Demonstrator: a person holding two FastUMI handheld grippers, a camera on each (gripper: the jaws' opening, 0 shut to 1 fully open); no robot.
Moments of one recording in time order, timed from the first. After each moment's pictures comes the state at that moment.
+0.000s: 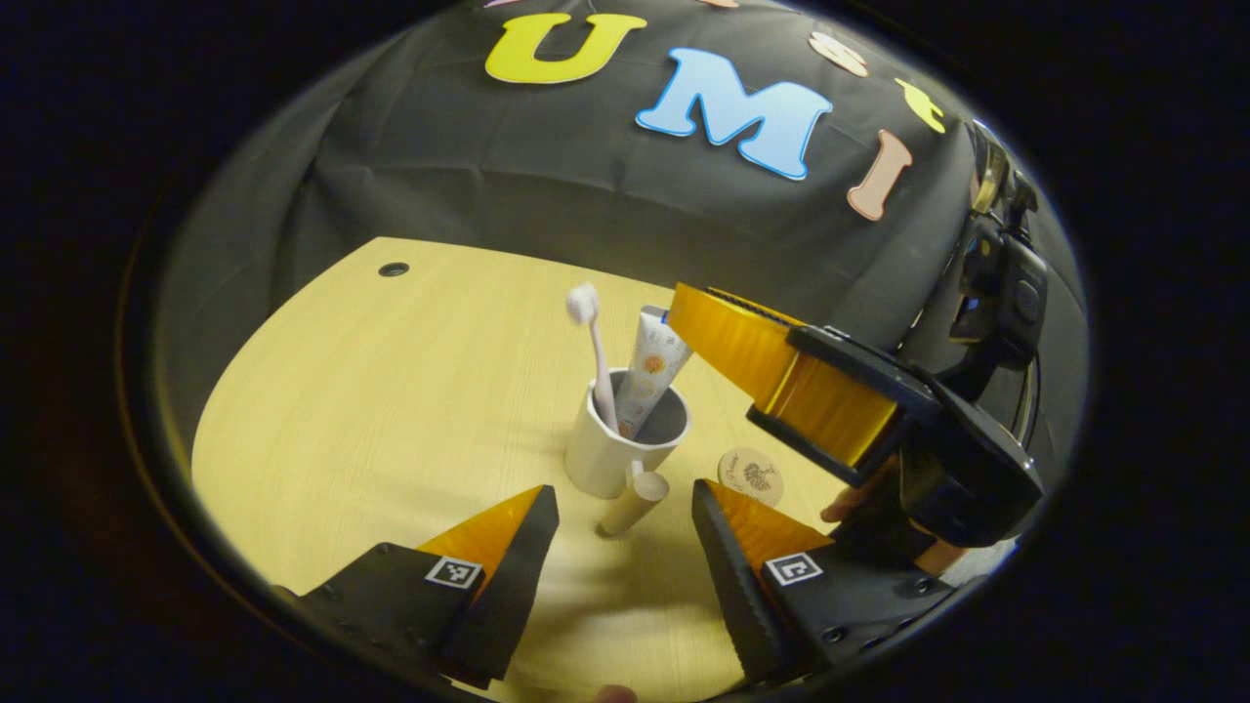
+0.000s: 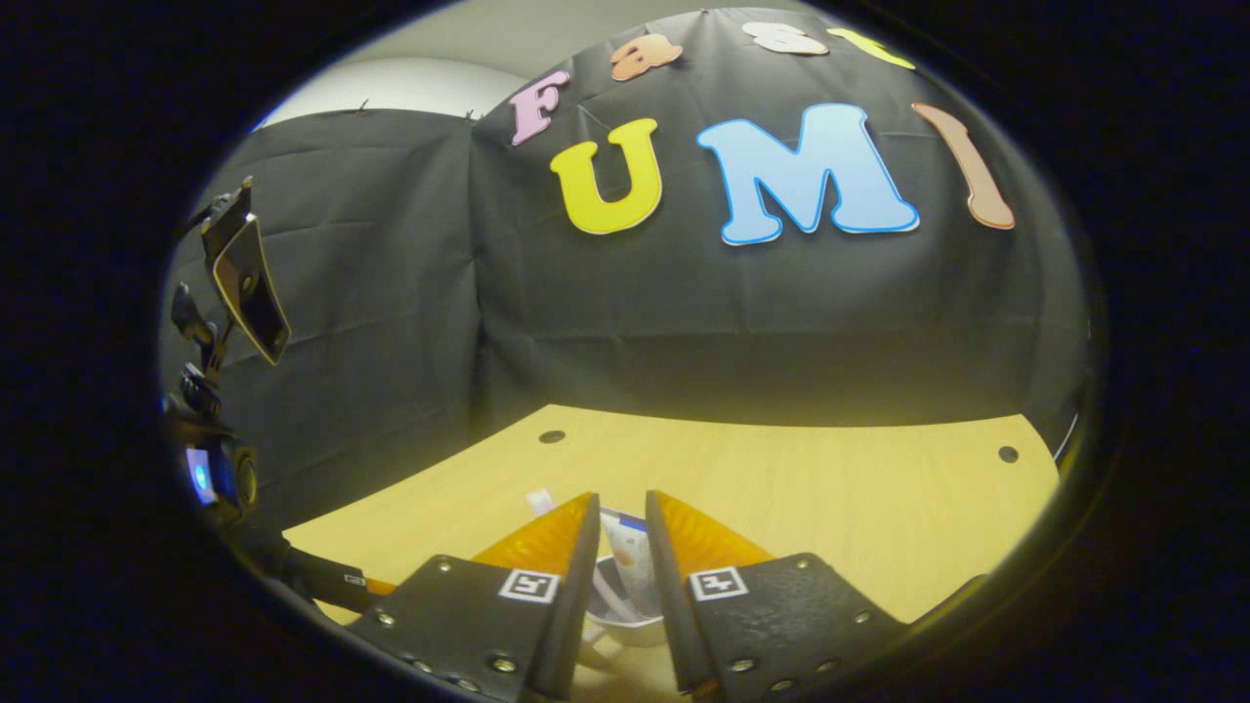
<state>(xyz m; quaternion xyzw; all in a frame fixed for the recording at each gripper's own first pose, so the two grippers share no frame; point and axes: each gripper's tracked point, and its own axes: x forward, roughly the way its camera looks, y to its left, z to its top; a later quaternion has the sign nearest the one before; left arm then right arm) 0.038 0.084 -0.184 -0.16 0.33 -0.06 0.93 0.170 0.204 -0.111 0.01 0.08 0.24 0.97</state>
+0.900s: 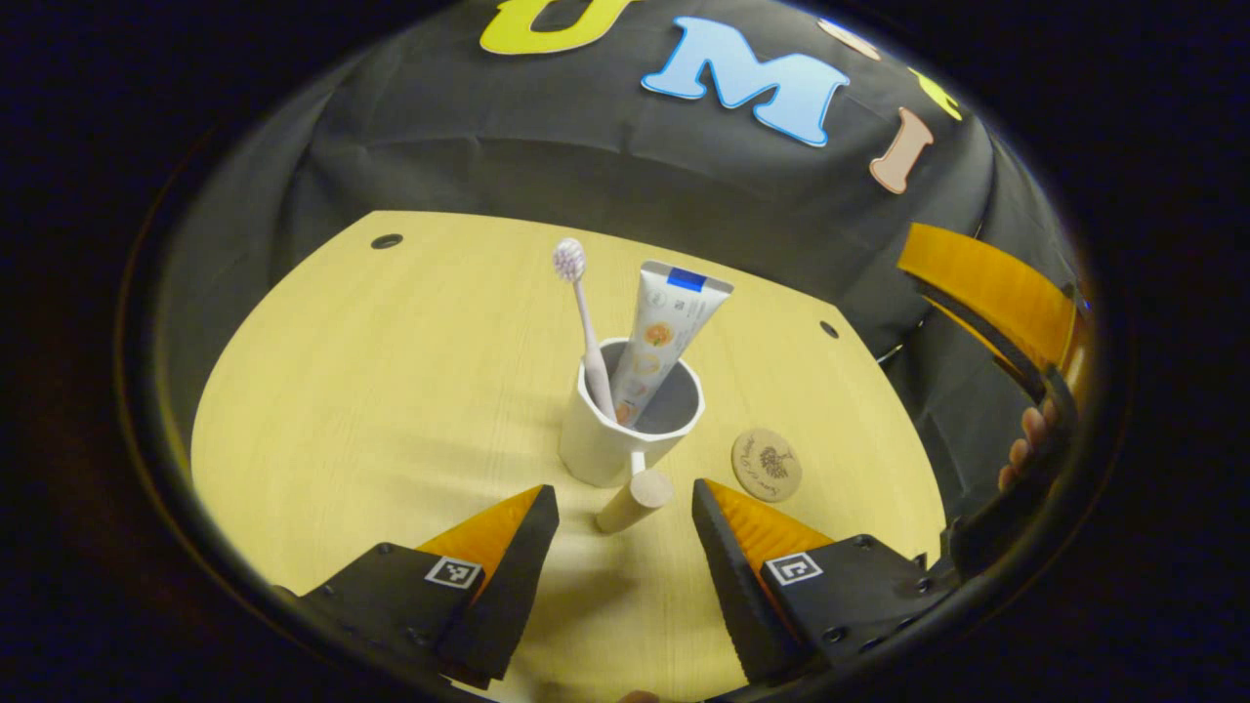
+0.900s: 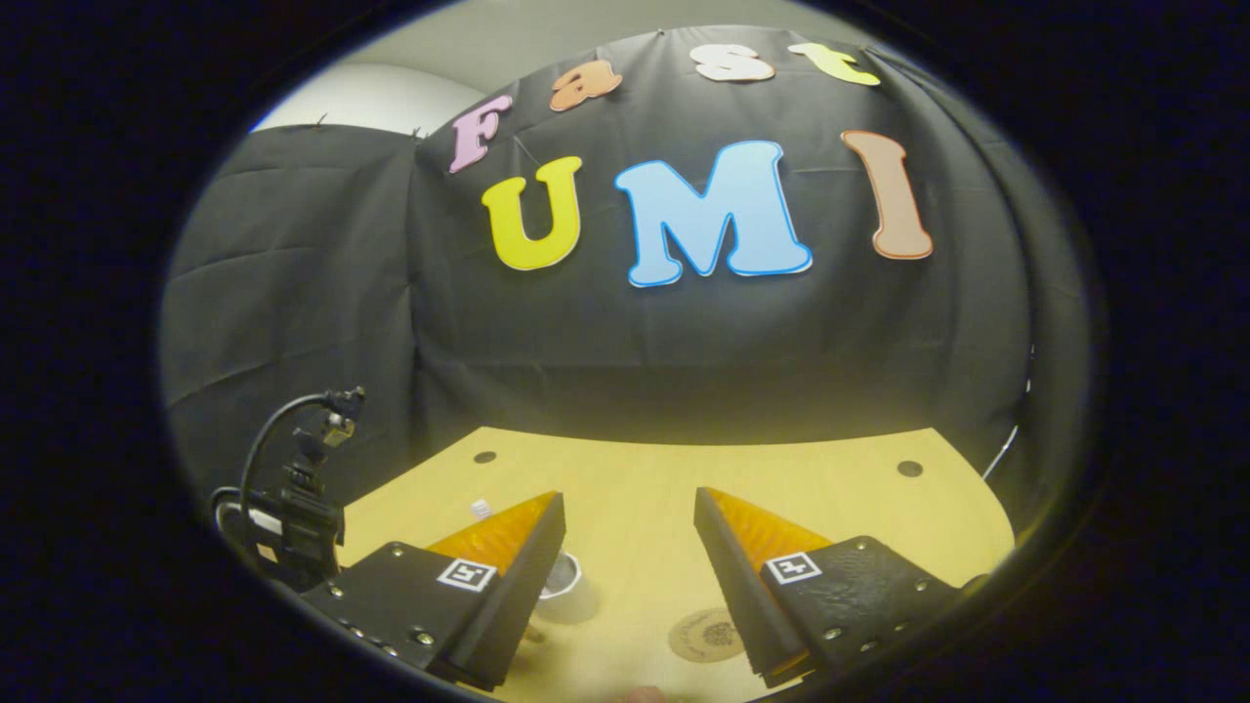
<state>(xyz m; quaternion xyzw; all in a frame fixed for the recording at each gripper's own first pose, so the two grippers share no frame) 0.057 0.073 -0.222 -0.14 0.39 -0.05 0.91 0.128 0.091 -0.055 0.02 0.07 0.12 0.99</state>
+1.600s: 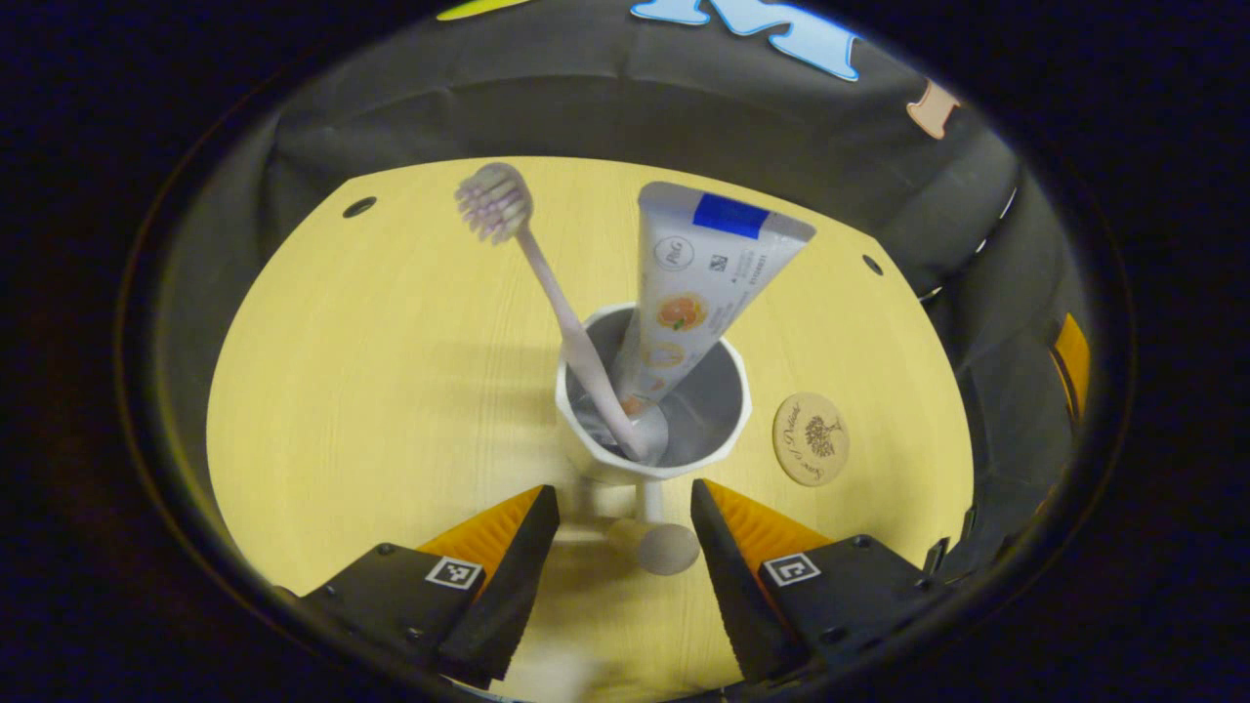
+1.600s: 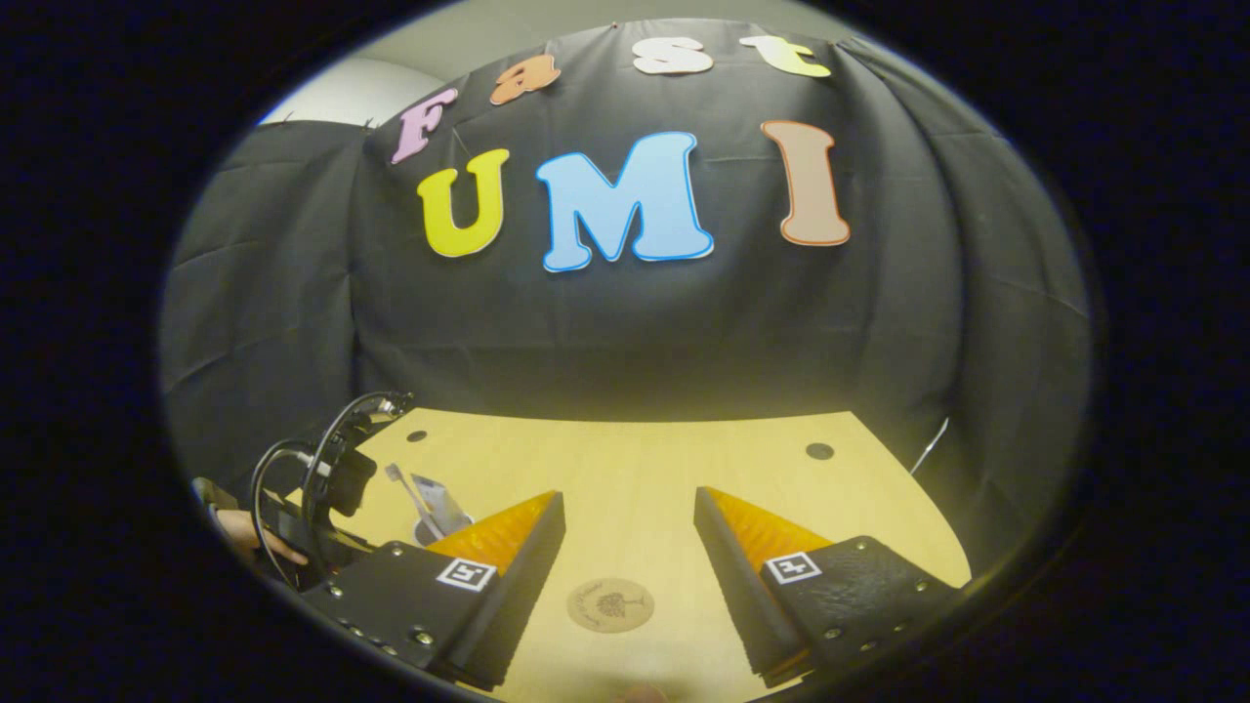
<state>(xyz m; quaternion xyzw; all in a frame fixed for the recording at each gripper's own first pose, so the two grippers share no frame) 0.087 0.074 -0.263 -0.10 0.51 -0.04 0.85 0.107 -0.014 -0.073 0.02 0.11 0.04 0.99</state>
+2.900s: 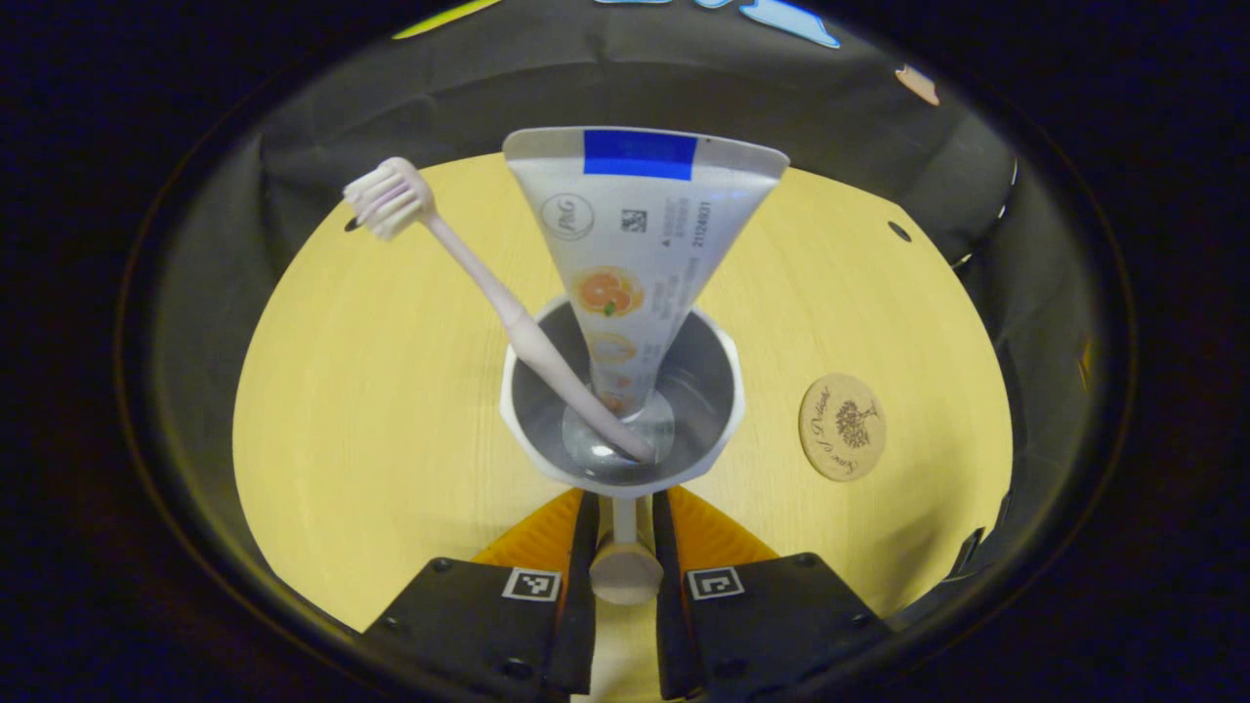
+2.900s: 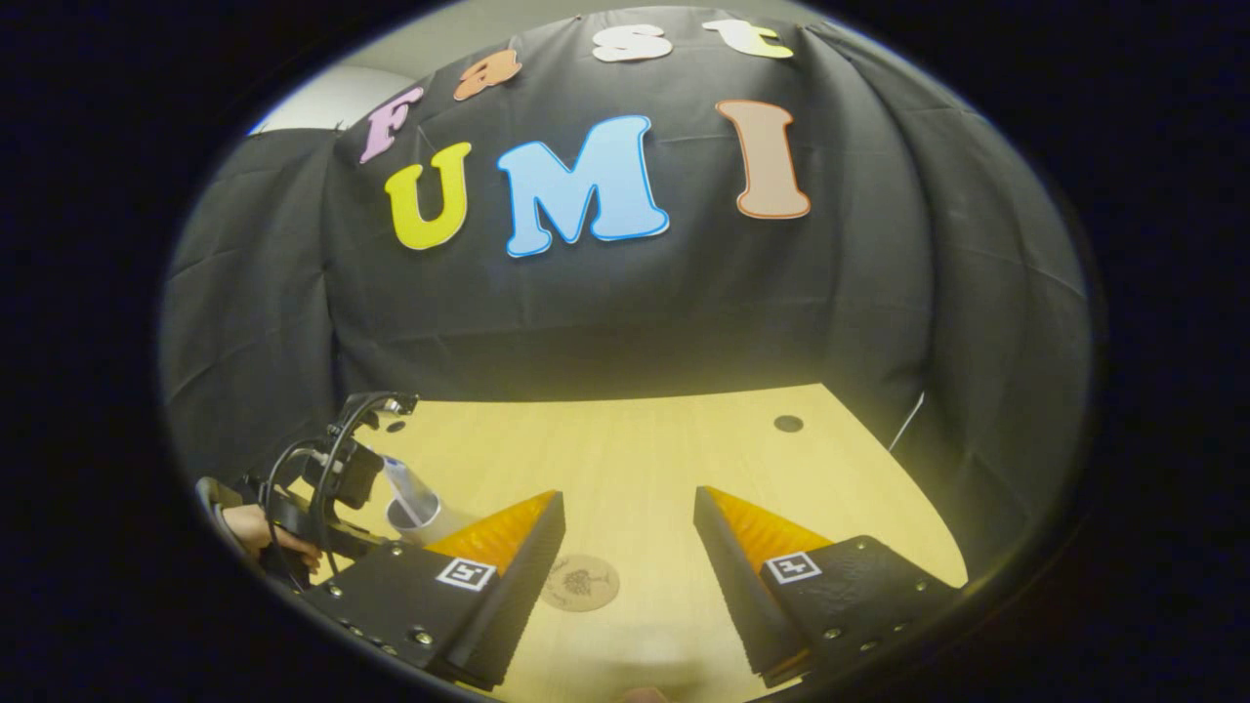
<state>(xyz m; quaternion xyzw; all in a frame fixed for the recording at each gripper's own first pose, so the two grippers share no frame) 0.094 0.063 -0.279 -0.05 0.53 -0.01 0.85 0.091 -0.050 -0.086 0.04 0.14 0.02 0.99</state>
